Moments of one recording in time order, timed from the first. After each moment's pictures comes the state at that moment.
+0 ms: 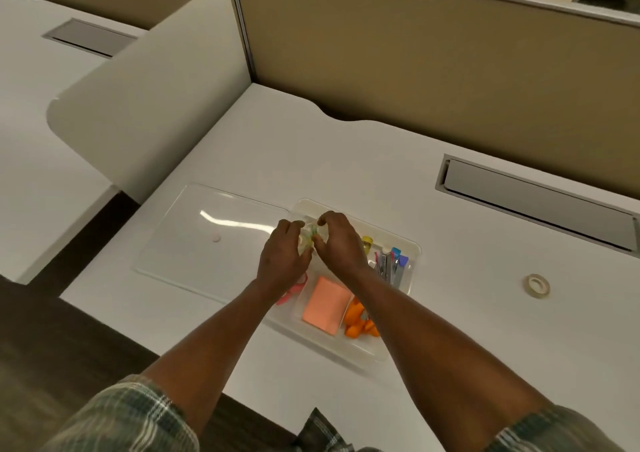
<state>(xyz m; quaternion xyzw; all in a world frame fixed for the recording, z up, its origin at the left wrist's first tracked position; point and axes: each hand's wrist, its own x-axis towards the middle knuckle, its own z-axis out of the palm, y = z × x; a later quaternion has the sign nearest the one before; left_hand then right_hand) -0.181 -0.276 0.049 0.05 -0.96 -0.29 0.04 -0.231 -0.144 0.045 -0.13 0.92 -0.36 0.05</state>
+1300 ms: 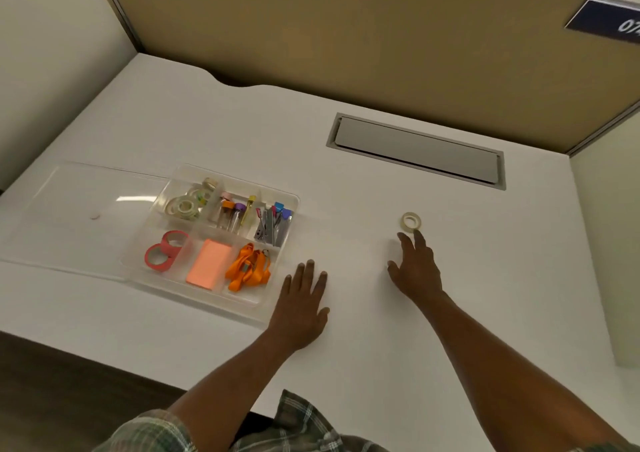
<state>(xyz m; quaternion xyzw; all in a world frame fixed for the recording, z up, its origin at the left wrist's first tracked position) -0.057 -0.016 -0.038 -0.15 -0.97 -0.12 -0.15 -0.134 0.239 0.001 0.10 0.97 -0.15 0.13</state>
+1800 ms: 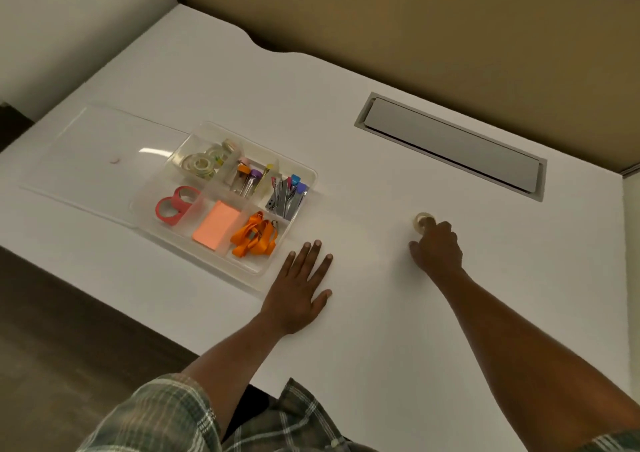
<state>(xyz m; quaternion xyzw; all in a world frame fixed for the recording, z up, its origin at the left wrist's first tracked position) -0.033 -0.036 -0.070 -0.10 -0.98 -0.14 -0.06 -0.190 0.223 -0.001 0.08 0.98 -0.09 0.15</state>
